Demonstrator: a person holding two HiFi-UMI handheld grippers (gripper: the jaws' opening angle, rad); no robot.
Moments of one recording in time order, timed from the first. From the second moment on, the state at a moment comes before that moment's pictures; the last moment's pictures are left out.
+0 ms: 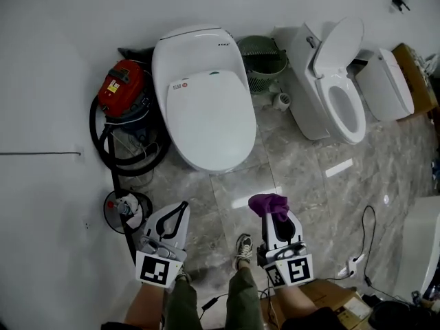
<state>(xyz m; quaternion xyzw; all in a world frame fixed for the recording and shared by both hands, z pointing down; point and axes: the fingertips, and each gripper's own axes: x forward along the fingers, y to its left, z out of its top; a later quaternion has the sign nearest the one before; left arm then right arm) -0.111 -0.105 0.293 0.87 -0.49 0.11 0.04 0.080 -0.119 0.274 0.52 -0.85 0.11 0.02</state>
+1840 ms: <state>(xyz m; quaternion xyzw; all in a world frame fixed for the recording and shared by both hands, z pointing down) -0.135 0.019 0.033 0.89 -0.44 0.11 -0.02 0.080 -0.004 0.018 0.56 -0.83 0.08 0.03</state>
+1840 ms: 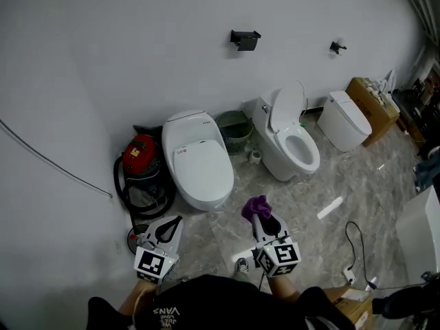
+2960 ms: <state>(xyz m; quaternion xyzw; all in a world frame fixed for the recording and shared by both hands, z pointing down) -0.071 0.022 0.034 0.87 -0.46 0.14 -0.01 0.118 -0.021 0.029 0.50 -0.86 0.09 0.08</state>
